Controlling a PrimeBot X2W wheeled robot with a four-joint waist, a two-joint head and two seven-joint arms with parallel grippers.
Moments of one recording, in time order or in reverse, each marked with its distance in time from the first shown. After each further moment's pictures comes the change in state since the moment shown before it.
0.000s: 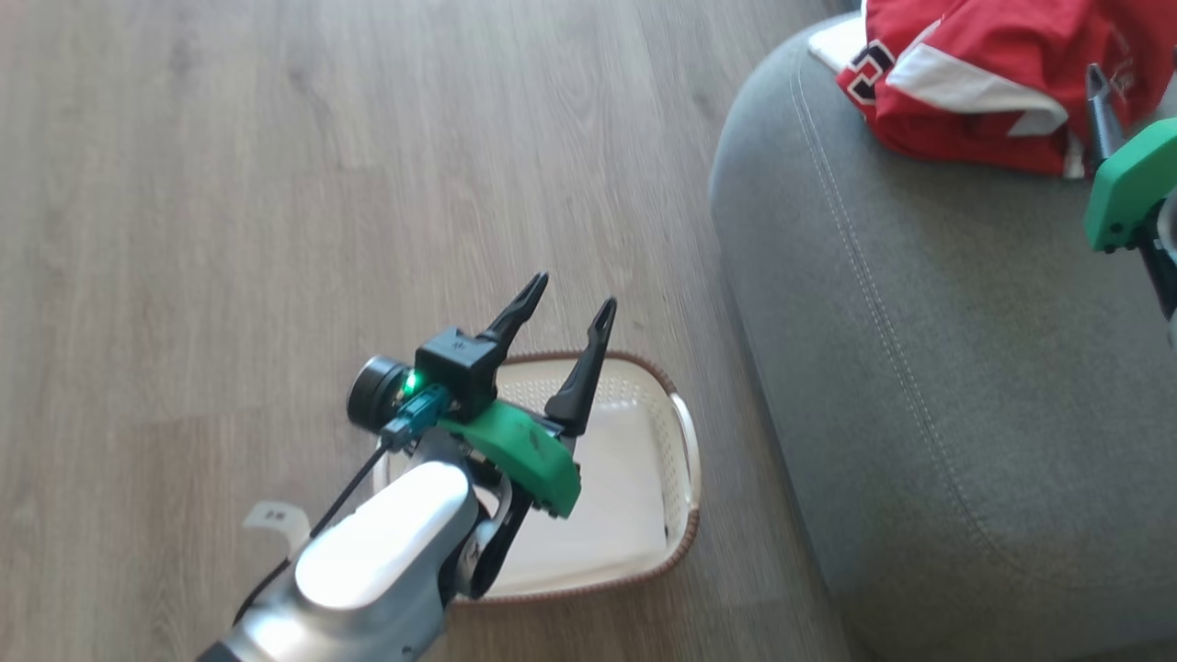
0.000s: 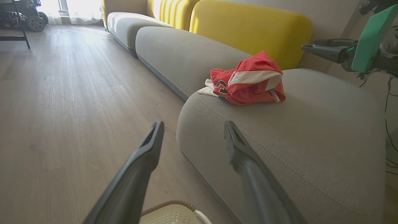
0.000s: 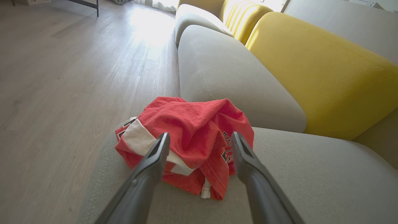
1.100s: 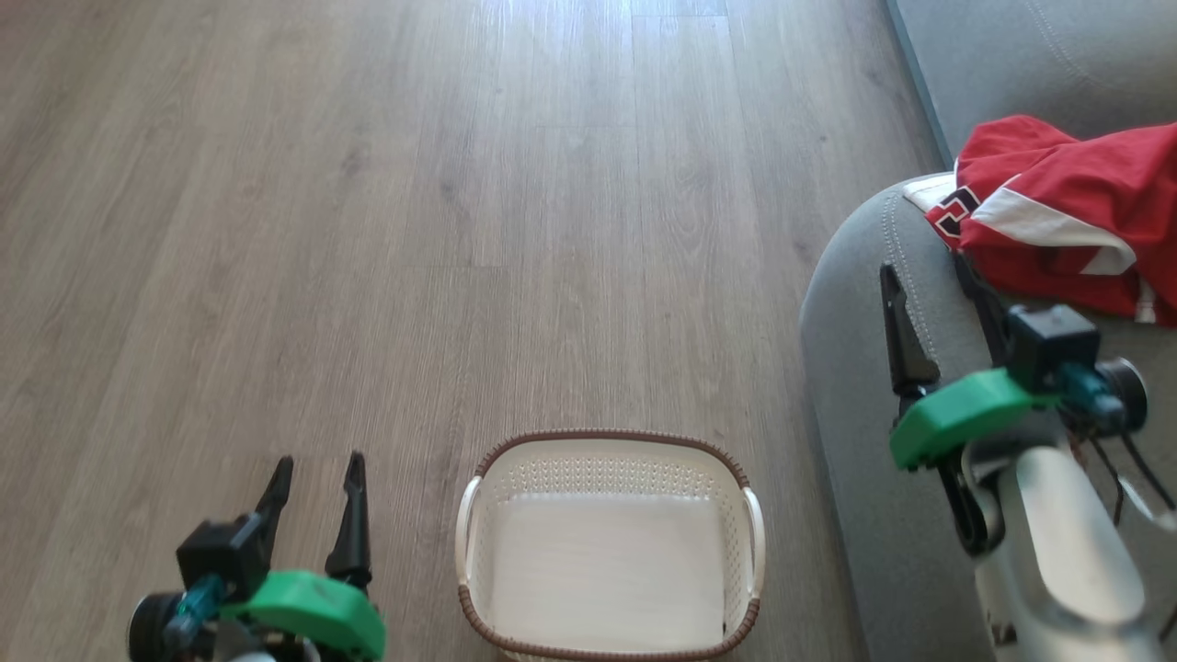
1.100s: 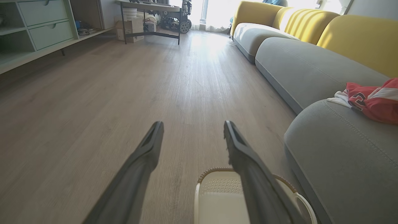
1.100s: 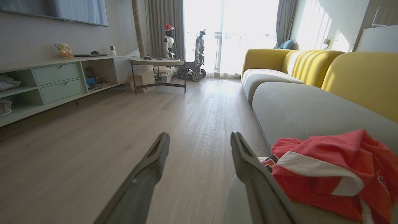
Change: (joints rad) left arm 0.484 0.225 0.310 -0.171 -0.046 0.172 -0.043; right arm 0.670 0.294 -0.098 -0.753 0.095 0.000 0.026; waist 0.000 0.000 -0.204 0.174
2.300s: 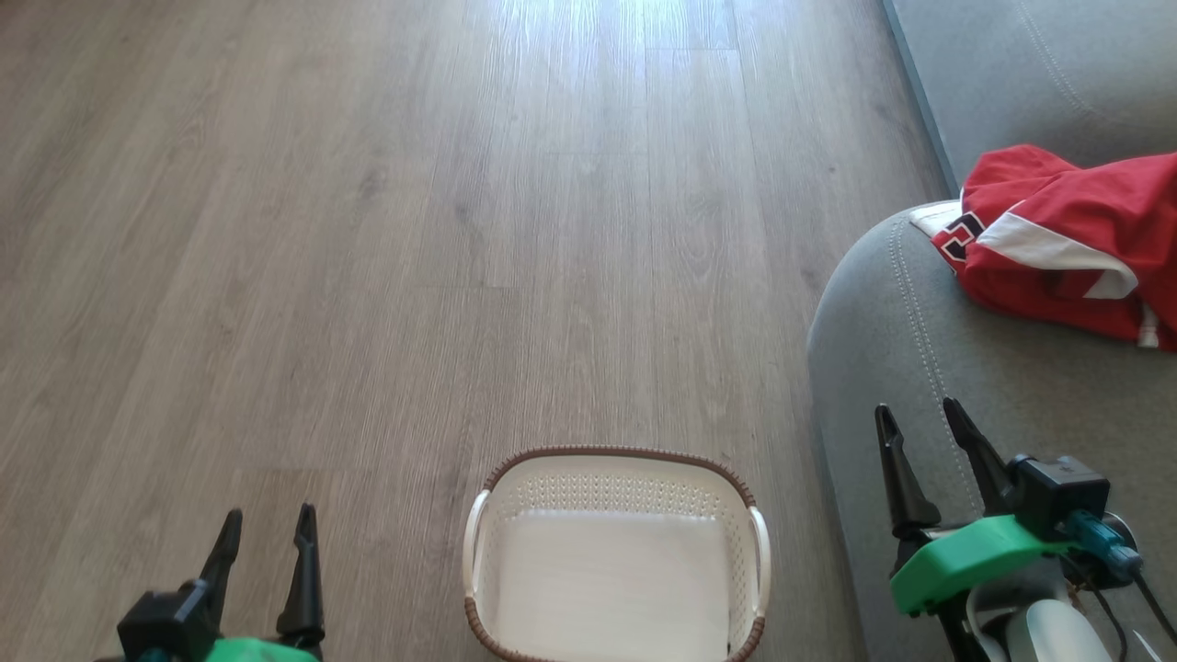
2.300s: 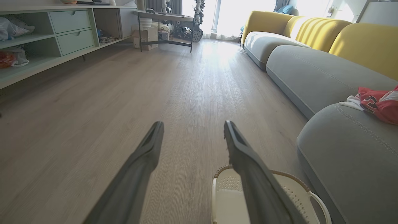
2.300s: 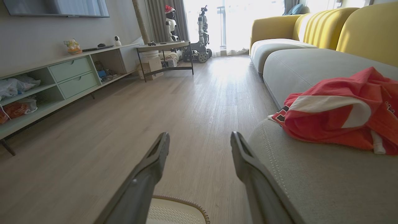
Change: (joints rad) left arm 0.207 -0.003 0.197 -0.081 0.121 -0.074 -0.001; right arm 0.343 0.022 0.016 -0.242 0.115 0.000 0.050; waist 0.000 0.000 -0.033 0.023
